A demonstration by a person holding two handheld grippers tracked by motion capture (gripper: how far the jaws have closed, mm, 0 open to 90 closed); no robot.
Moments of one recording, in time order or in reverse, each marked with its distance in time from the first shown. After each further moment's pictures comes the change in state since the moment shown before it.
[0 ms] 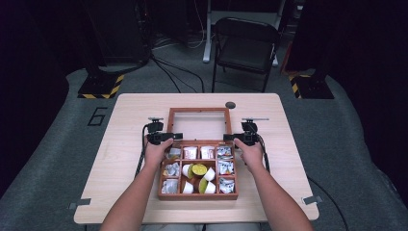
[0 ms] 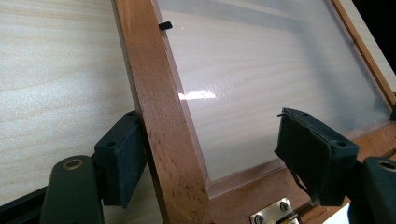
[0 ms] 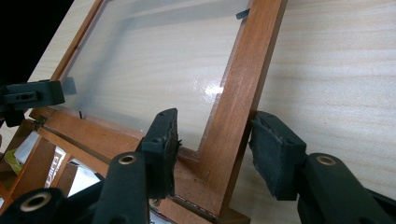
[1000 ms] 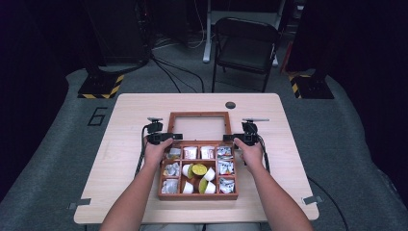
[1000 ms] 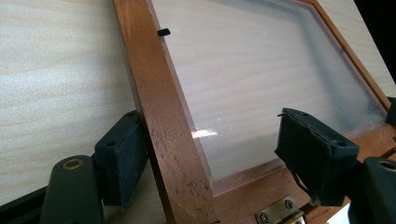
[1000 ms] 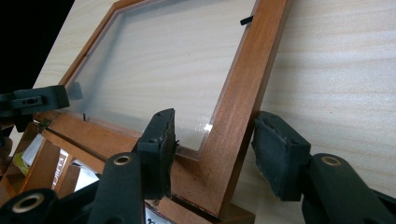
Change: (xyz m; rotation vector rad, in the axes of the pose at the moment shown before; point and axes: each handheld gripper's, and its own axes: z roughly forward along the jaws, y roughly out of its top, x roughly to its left) left arm 0.005 0.000 0.002 0.035 -0.016 -0.034; right arm -0.004 -0.001 0.003 0.023 0.018 0.055
